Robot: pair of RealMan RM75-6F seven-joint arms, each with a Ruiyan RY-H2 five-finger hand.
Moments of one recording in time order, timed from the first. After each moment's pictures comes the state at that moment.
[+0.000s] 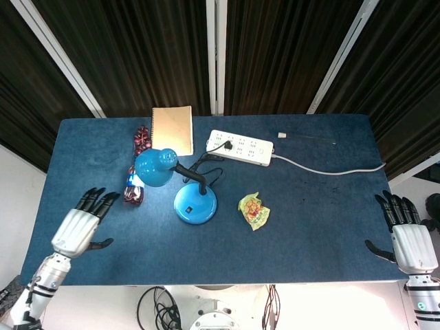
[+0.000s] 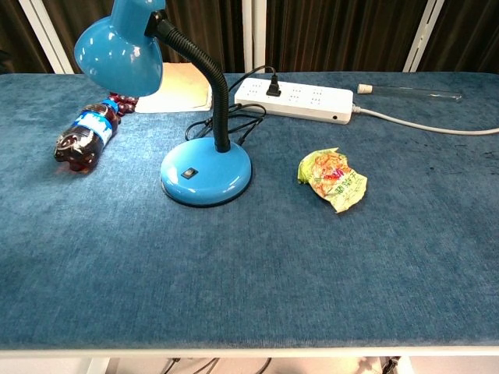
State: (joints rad) left arm -0.32 -1.19 -0.02 -1.67 1.66 1.30 0.10; right arm 0.07 -1.11 0.05 -1.63 -1.54 1.50 0.01
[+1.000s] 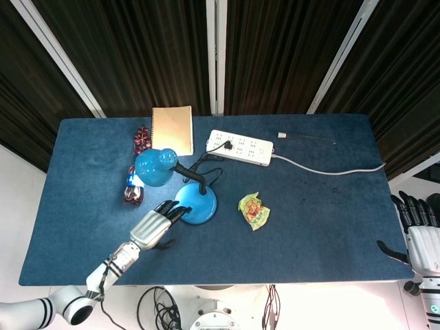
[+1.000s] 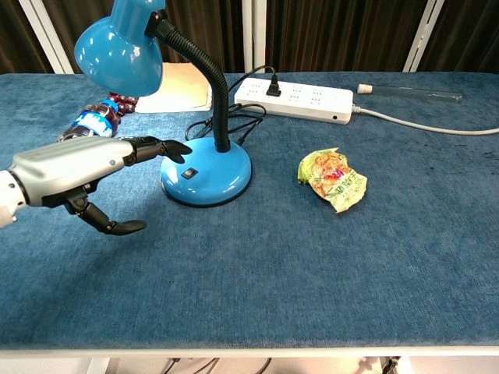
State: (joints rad) left arm -0.56 -1.56 -0.03 -1.45 1.58 1.00 0.04; right arm 0.05 -1.09 0.06 -1.59 -1.51 1.51 0.08
